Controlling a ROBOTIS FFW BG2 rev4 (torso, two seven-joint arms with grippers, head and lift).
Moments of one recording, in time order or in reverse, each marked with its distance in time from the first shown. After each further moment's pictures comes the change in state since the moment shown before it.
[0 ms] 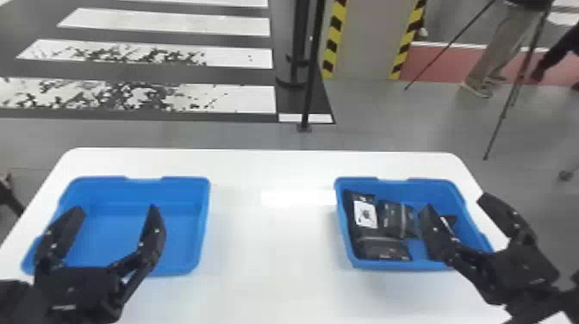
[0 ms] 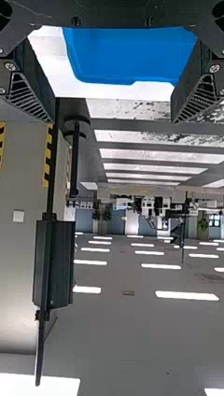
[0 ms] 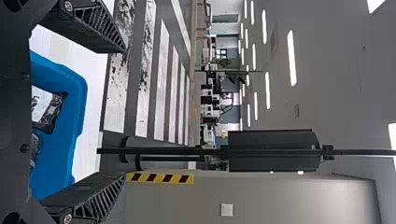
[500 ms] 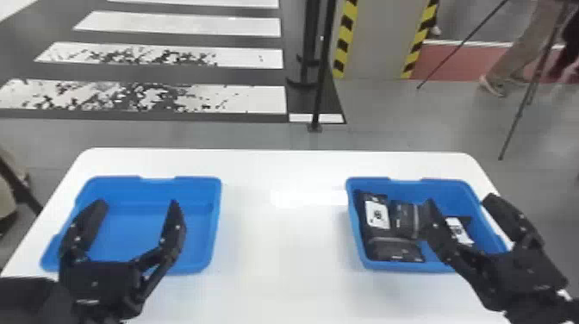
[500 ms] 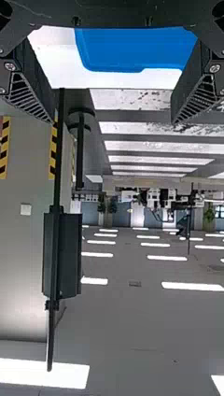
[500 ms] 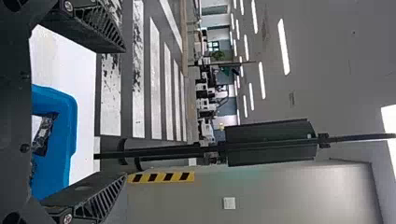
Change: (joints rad) left arm -0.002 0.004 -0.024 -0.002 -0.019 -0.030 -0.001; right arm 0.060 0.006 0.091 -0.108 -0.015 0.030 -0.133
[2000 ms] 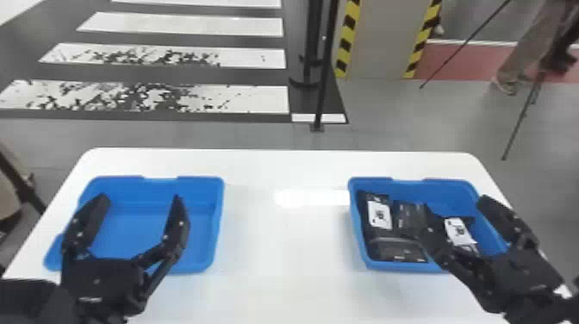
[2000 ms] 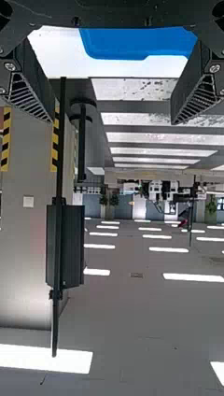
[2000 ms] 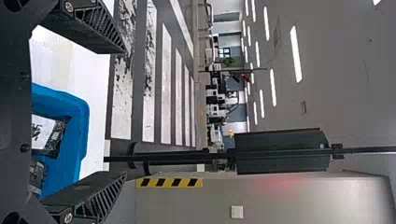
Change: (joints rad) left arm -0.002 0.003 -0.008 0.000 -0.002 -0.037 -0.002; right arm -0.006 -0.013 0.000 -0.007 0.025 0.050 0.026
